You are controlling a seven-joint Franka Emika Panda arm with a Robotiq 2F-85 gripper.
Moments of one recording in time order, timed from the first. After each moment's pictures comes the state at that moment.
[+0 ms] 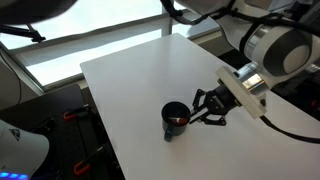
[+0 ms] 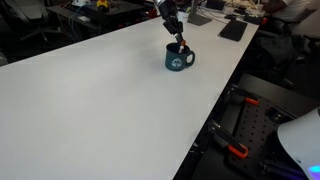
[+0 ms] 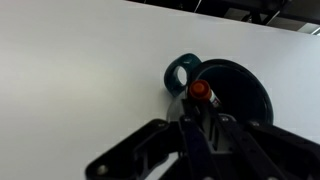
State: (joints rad) arm -0.34 0.96 -0.05 -1.21 -0.02 1.35 -0.43
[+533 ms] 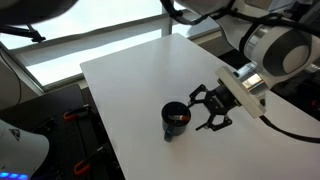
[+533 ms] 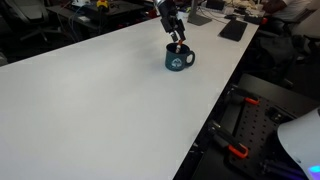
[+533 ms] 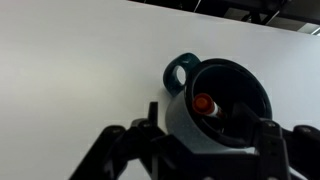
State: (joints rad) arm -0.34 0.96 -0.05 -1.21 -0.02 1.35 -0.43
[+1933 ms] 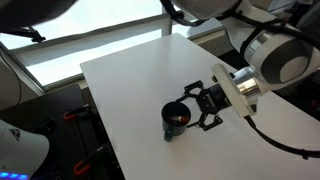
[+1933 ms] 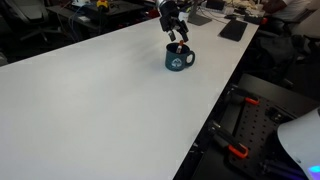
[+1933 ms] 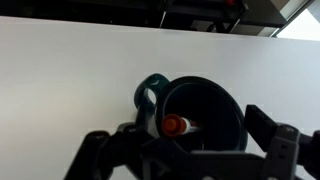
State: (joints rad) arm -0.36 0.96 -0.05 -1.23 0.09 1.27 -0.32
